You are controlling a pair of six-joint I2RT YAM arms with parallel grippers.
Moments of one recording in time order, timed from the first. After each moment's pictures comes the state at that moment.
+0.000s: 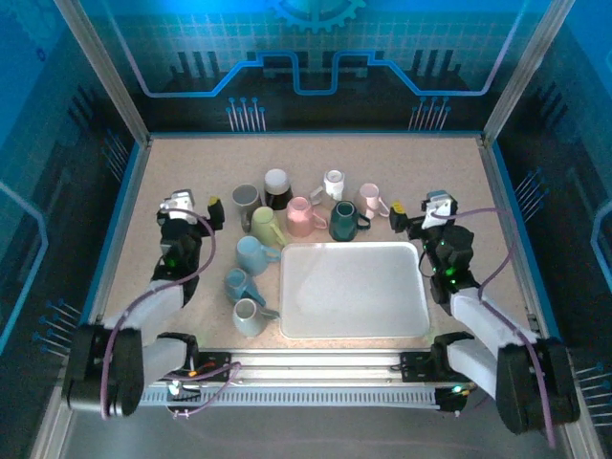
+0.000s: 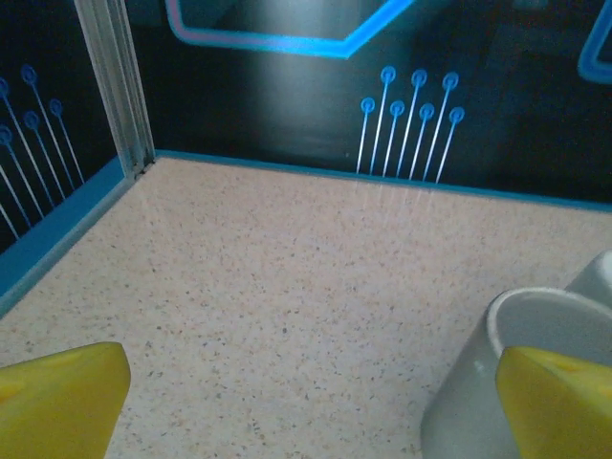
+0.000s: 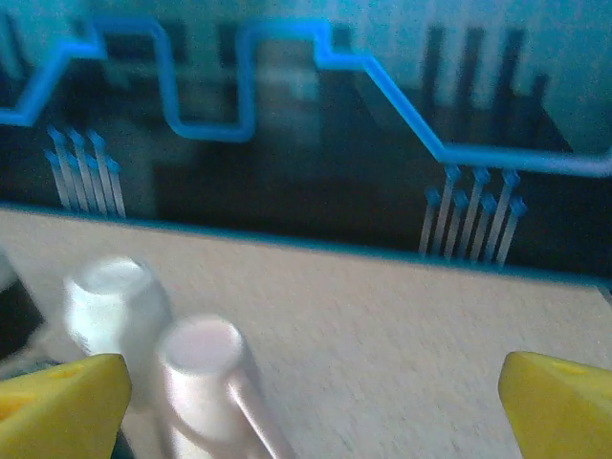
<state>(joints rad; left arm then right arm) -0.05 1.05 0.35 0.56 -0.24 -0.14 0.16 0.98 0.34 0.63 -0.03 -0.03</state>
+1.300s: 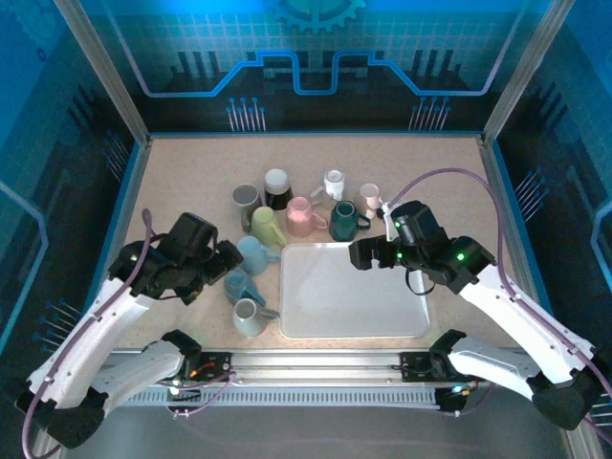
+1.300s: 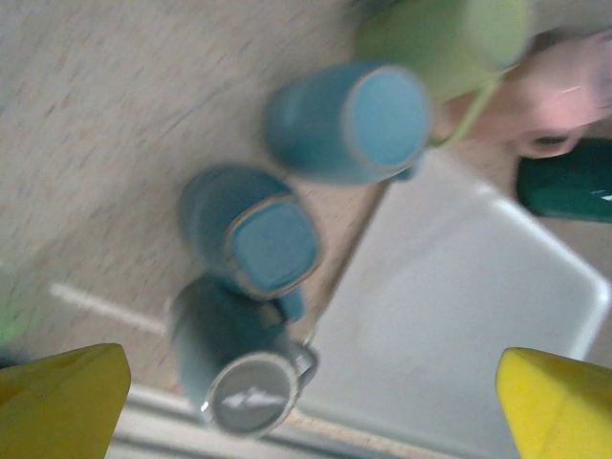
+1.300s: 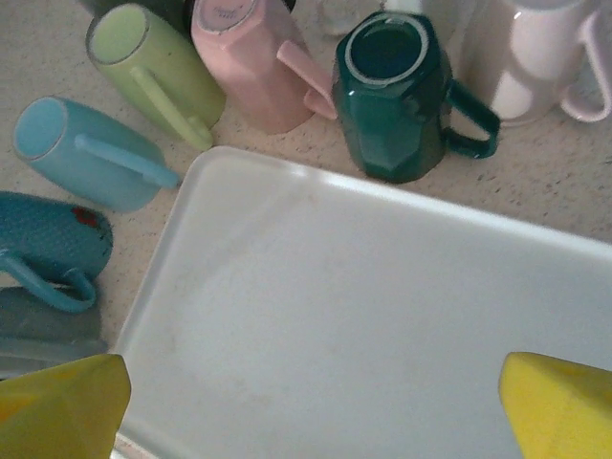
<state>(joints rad) -0.52 0.90 1.07 -1.36 -0.03 -1.20 0.65 0.98 1.01 -0.86 -0.02 0.41</state>
